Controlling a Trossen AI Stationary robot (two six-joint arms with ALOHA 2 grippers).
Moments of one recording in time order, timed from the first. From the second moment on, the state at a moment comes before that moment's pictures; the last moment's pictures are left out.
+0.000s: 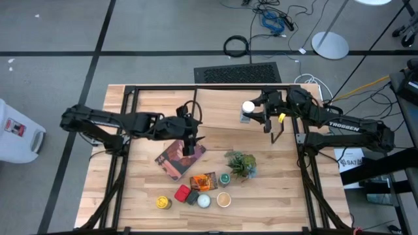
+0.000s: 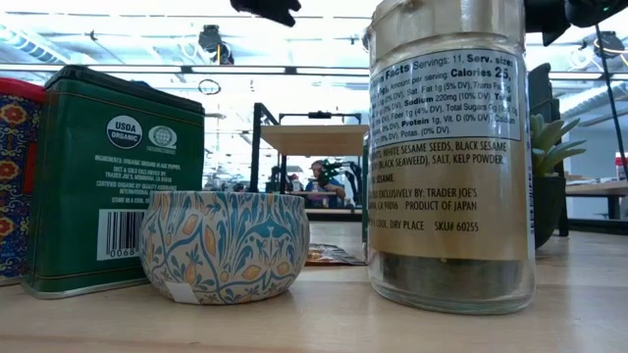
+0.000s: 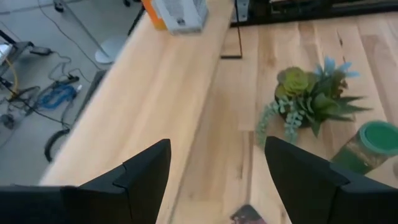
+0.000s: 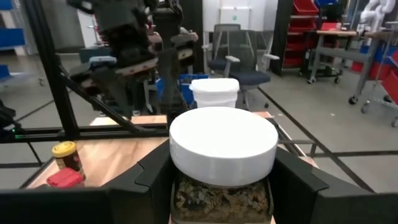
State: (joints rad) left arm -0.13 1.39 1.29 -0.54 -0.35 0.00; right arm -0.41 0.87 0.63 0.23 -0.37 0.01
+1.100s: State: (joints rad) left arm -0.22 1.33 0.87 0.04 -0.37 -0.03; right arm -0.41 1.08 0.63 0.36 -0.26 0.02
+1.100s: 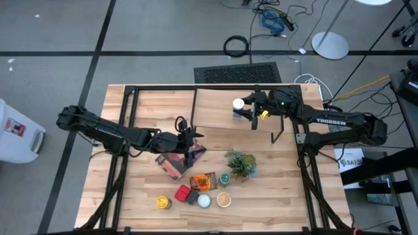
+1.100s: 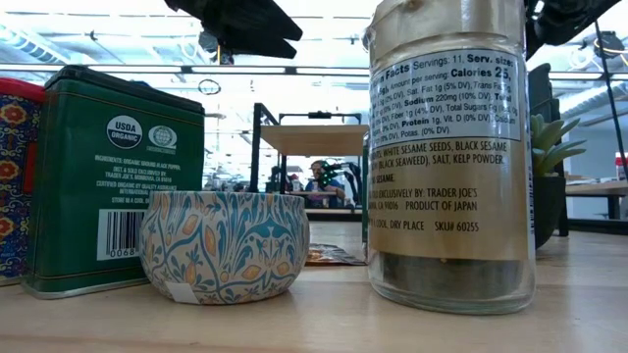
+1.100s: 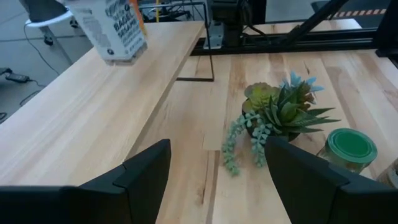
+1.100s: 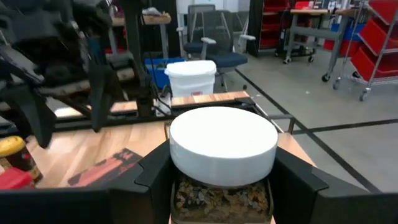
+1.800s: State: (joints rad) left arm -0.25 1.33 0.87 0.04 -0.38 -0.02; right arm -0.42 1.24 0.63 0.49 -0.26 -0.03
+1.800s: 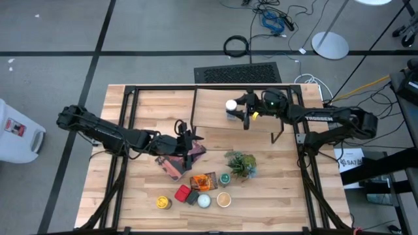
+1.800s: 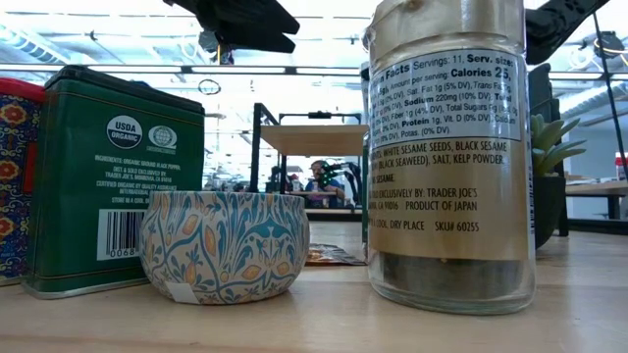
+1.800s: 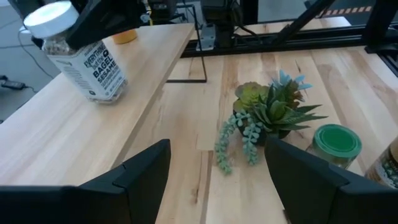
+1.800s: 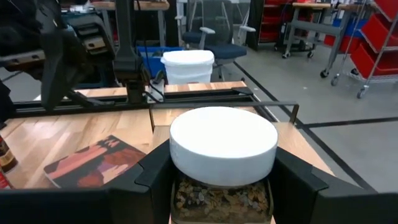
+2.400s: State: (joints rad) left arm -0.25 1.33 0.87 0.04 -0.38 -0.02; right arm -0.44 1.25 0.63 0.41 -0.26 0.02
